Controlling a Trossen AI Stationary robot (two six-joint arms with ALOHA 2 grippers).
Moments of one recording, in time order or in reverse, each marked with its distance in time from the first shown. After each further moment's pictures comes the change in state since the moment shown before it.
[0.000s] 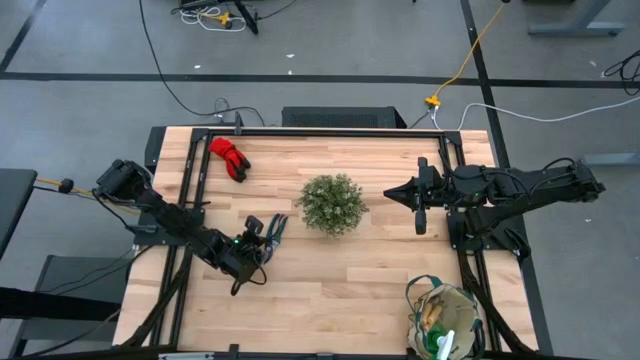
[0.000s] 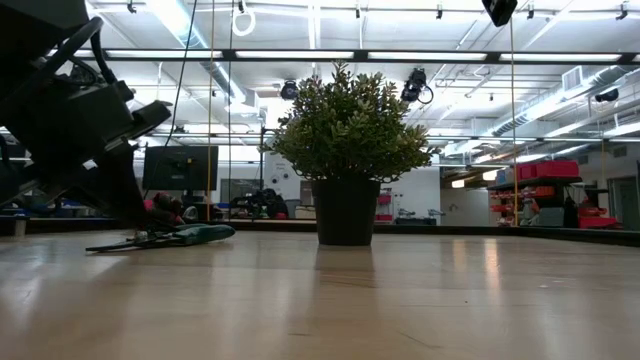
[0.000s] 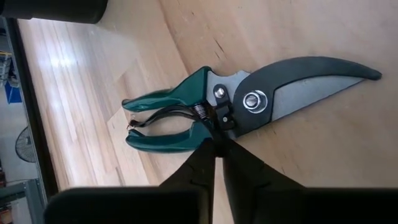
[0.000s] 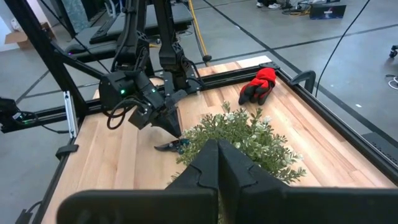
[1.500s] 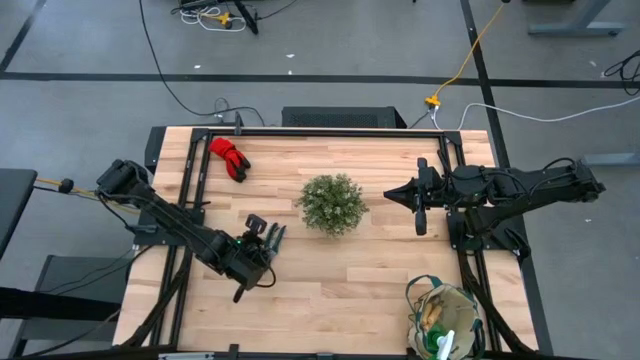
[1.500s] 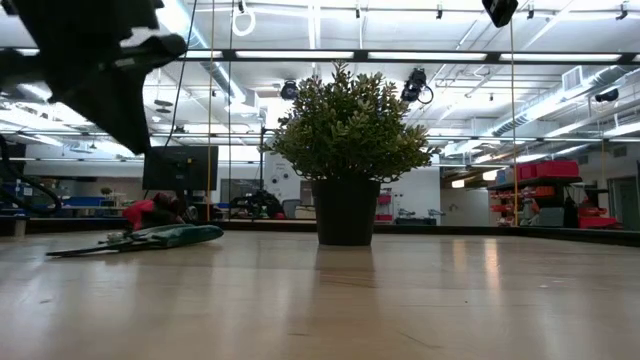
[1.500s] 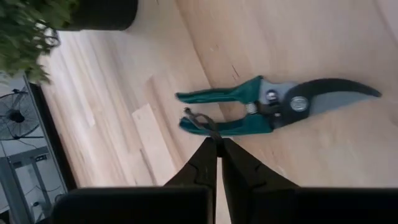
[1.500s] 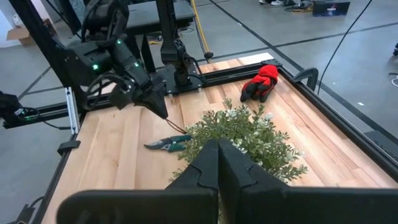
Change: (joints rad) left arm 0.001 0.000 0.401 -0.546 0.096 -0.146; right arm 0.000 0.000 0.000 -0.011 -0.010 0.000
